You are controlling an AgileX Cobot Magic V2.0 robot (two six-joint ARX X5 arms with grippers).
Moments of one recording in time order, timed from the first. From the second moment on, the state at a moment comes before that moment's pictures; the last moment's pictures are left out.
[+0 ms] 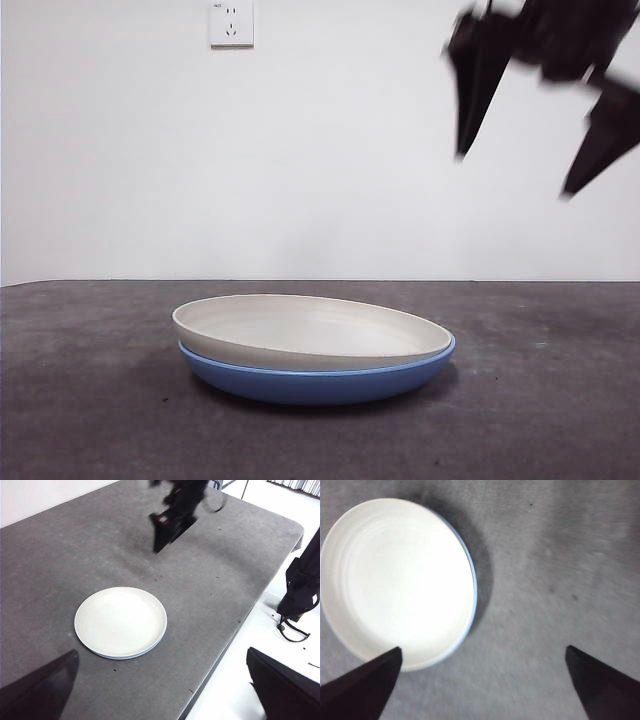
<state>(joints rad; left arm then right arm) -0.67 0.62 1.35 -1.21 0.26 0.09 0.31 1.48 1.37 -1.08 -0.28 0.23</state>
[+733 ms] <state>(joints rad) -0.67 0.62 1.35 -1.19 0.26 0.09 0.32 0.69 1.37 -1.34 -0.11 0.21</state>
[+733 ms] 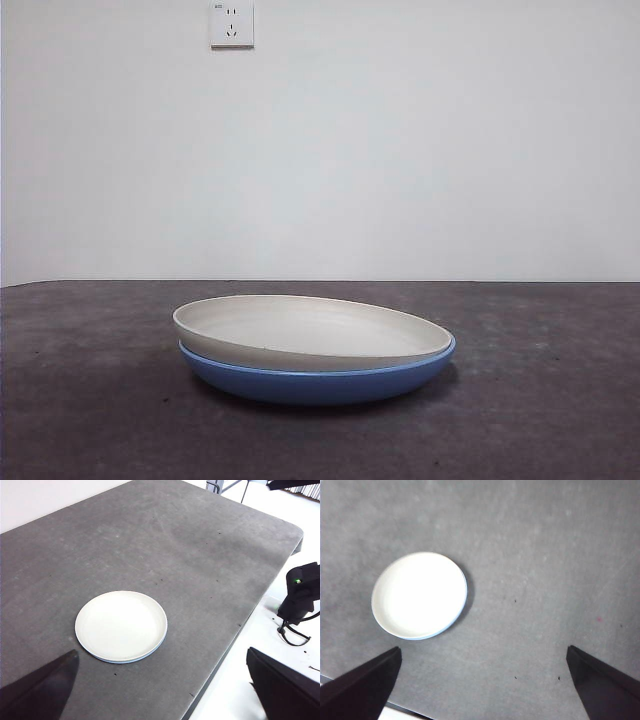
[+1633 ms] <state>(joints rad) -0.67 0.62 1.35 -1.20 0.26 -0.01 0.32 0.48 1.37 -1.34 -0.26 0.17</state>
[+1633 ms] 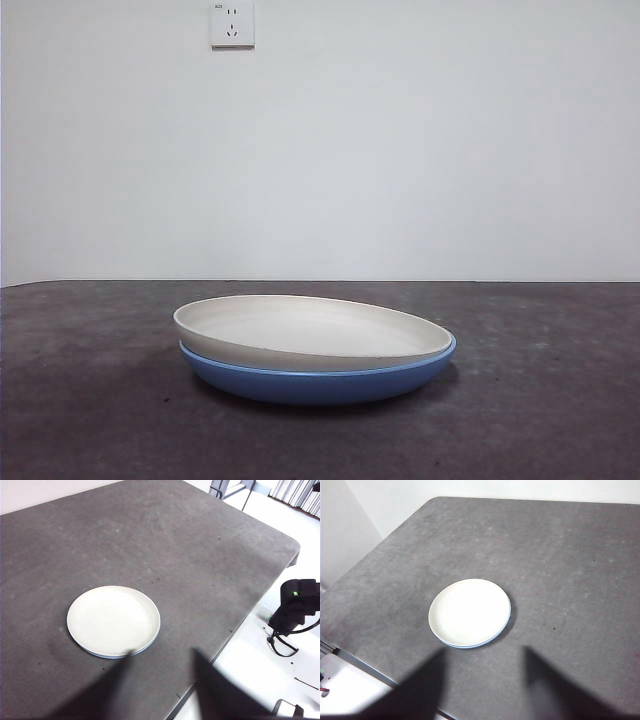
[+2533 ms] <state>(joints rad) -0.39 0.60 1.26 -1.19 0.27 -0.02 0.32 0.48 1.37 -1.34 -0.26 0.16</state>
